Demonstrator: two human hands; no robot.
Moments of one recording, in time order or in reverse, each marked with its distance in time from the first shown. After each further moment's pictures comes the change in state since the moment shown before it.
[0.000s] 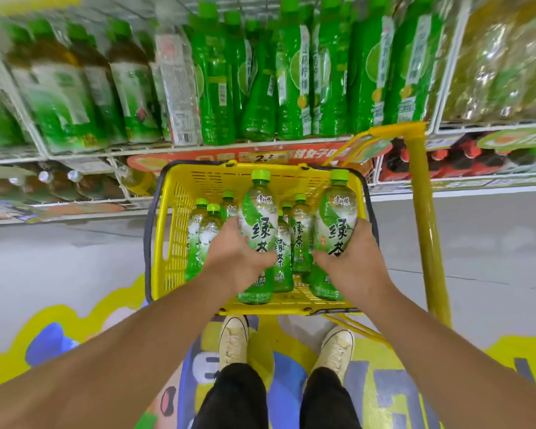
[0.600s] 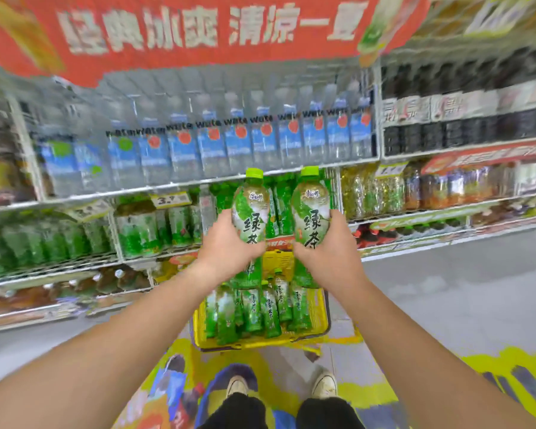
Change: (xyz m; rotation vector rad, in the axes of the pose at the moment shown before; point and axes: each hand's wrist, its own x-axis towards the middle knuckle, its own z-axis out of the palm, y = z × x) left_hand -0.203 0.173 -0.192 0.006 0.128 0.470; right_hand -0.196 -0.234 -0.157 0.113 0.342 -0.302
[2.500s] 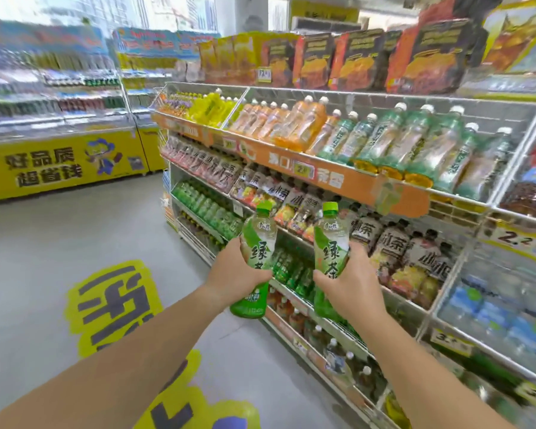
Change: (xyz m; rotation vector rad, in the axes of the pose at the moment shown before) left_hand -0.332 -0.215 -0.526 -0.136 0.931 -0.340; right_hand -0.288 -0.458 0.331 -0.015 -0.626 -0.784
